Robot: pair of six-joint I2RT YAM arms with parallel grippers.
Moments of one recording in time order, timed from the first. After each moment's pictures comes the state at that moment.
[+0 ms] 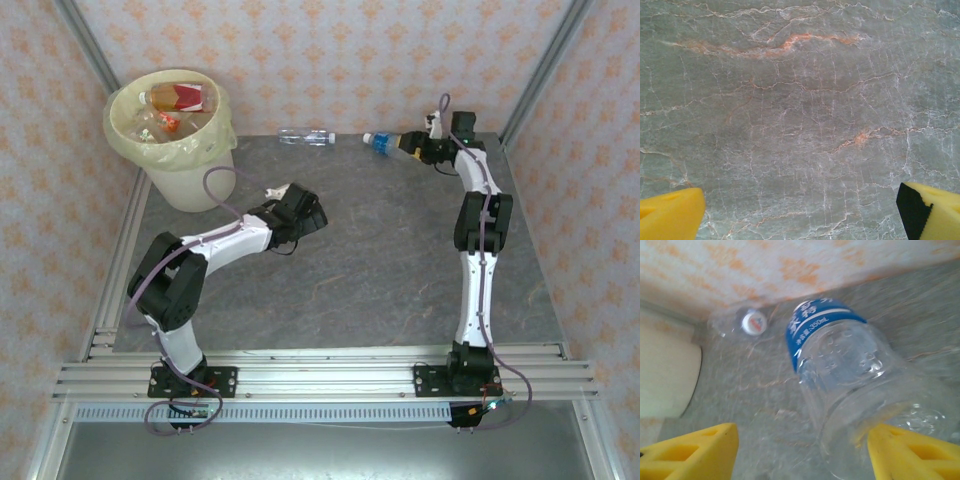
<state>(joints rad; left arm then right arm) -0.56 1.77 1.19 -0.36 -0.24 -0.93 -0.09 2.62 2.37 -0.55 -0.89 0.20</state>
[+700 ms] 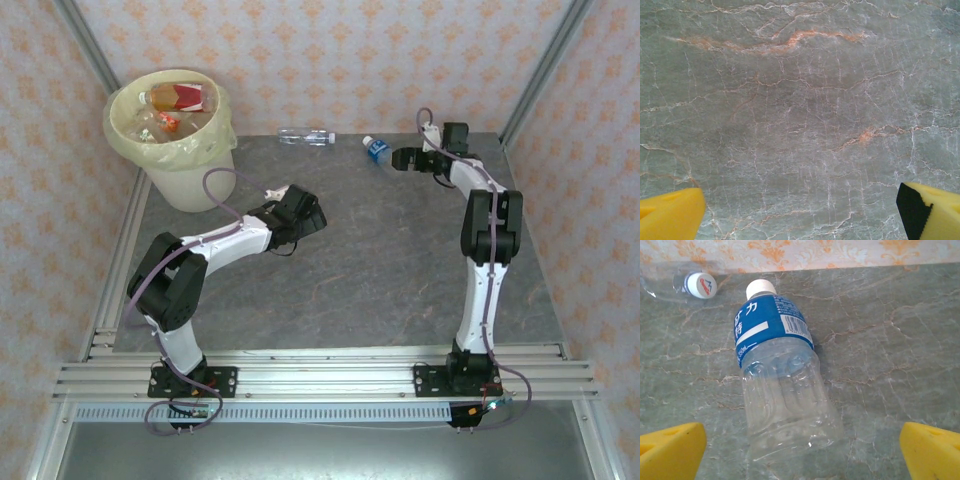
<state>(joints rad) -0.56 1.77 1.18 -0.36 -0.24 -0.94 -0.03 2.31 1.85 -0.29 -0.53 -0.04</state>
